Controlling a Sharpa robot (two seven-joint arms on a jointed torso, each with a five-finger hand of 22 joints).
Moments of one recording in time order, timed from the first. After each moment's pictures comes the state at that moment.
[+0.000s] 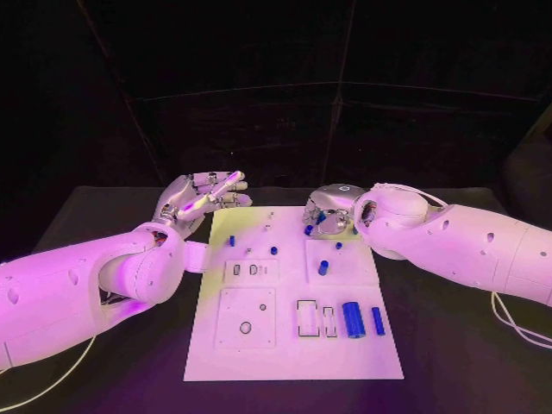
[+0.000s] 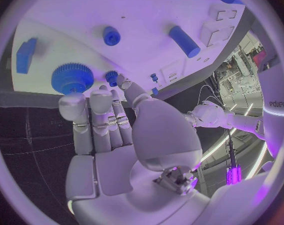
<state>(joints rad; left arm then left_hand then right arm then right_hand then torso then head) 1.23 -0.88 -0.07 1.61 0.04 -0.40 0.56 1.38 0.02 -0.05 0.21 0.05 0.93 0.22 0.12 0.07 1.01 0.17 0.13 0.07 1.09 0.12 0.20 0.17 0.17 0.92 0.24 0.29 0.11 1.27 -0.59 -0.03 1.25 -1.63 -0.11 -0.05 1.28 0.03 0.20 -0.27 0.21 0.99 0.17 0.07 0.07 1.11 0.11 0.07 0.07 1.47 0.01 0.97 0.77 0.13 1.24 0.12 1.24 0.94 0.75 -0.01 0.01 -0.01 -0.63</state>
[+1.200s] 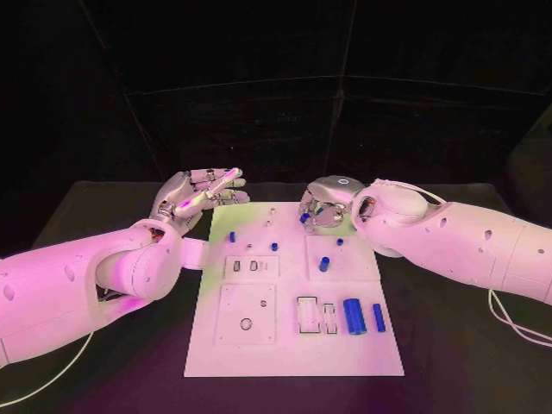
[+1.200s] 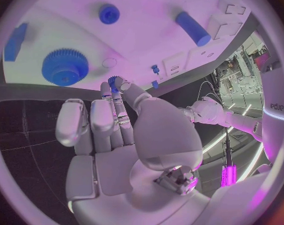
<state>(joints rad) 1.23 -0.89 -0.07 1.61 0.04 -0.40 0.55 1.38 0.02 -0.06 0.21 0.05 0.92 0.23 0.12 0.07 1.01 0.17 0.12 0.07 1.09 0.12 0.20 0.17 0.17 0.92 0.24 0.29 0.11 1.27 -0.58 -0.03 1.25 -1.63 -0.20 -0.04 1.28 0.06 0.36 -0.27 0.19 1.08 0.16 0.09 0.07 1.23 0.08 0.10 0.08 1.47 0.00 1.19 0.99 0.10 1.34 0.10 1.39 1.17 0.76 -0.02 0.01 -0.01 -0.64</state>
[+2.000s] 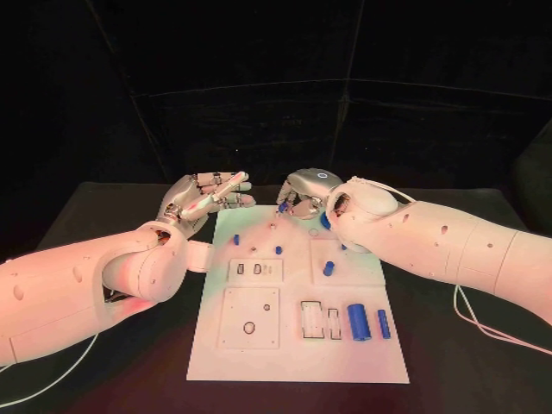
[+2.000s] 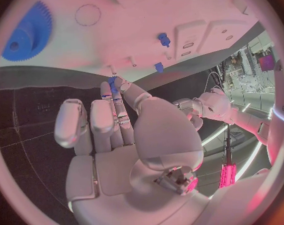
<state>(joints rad) 1.23 -0.89 -0.07 1.61 0.04 -0.39 0.55 1.38 0.02 -0.06 0.21 0.05 0.92 0.23 0.12 0.07 1.01 0.17 0.12 0.07 1.09 0.12 0.20 0.17 0.17 0.92 0.24 0.29 0.11 1.28 -0.39 -0.03 1.07 -1.59 -0.31 -0.02 1.27 0.05 0.39 -0.26 0.18 1.09 0.15 0.08 0.07 1.23 0.08 0.09 0.08 1.46 0.00 1.20 0.99 0.08 1.34 0.10 1.40 1.18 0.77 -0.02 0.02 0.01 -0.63</state>
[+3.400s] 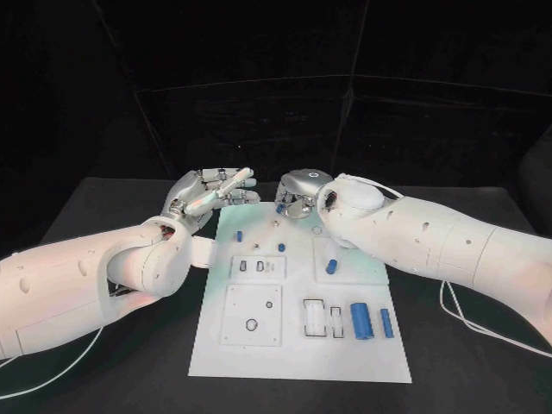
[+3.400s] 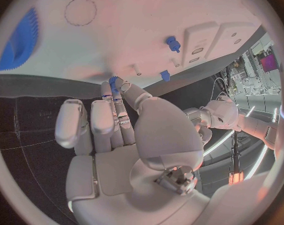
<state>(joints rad) 1.24 -0.88 -0.07 1.61 0.04 -0.38 0.54 1.38 0.02 -0.06 0.20 0.05 0.92 0.23 0.12 0.07 1.01 0.17 0.11 0.07 1.09 0.12 0.19 0.17 0.17 0.92 0.24 0.28 0.11 1.28 -0.31 -0.03 0.98 -1.63 -0.23 -0.07 1.26 0.03 0.40 -0.24 0.17 1.07 0.16 0.07 0.07 1.22 0.08 0.08 0.08 1.46 0.00 1.21 1.00 0.09 1.34 0.10 1.41 1.19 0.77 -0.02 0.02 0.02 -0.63</state>
